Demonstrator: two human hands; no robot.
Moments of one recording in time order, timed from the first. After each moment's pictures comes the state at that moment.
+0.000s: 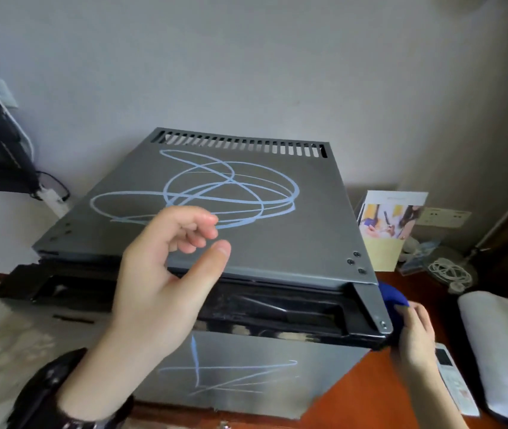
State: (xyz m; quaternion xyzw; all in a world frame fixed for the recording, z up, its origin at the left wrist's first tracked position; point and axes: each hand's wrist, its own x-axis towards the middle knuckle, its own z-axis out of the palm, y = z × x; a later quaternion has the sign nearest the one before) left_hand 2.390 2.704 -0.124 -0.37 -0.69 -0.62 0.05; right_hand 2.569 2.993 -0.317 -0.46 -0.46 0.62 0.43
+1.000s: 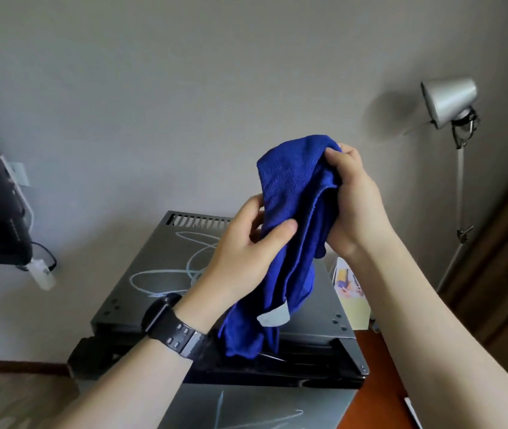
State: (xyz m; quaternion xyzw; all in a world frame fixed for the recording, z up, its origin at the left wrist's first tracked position) left_hand 2.367 2.744 -0.013 -0.44 -0.58 -0.68 -0.12; right_hand 2.443 2.854 0.054 -0.08 -0.53 0.74 0.40
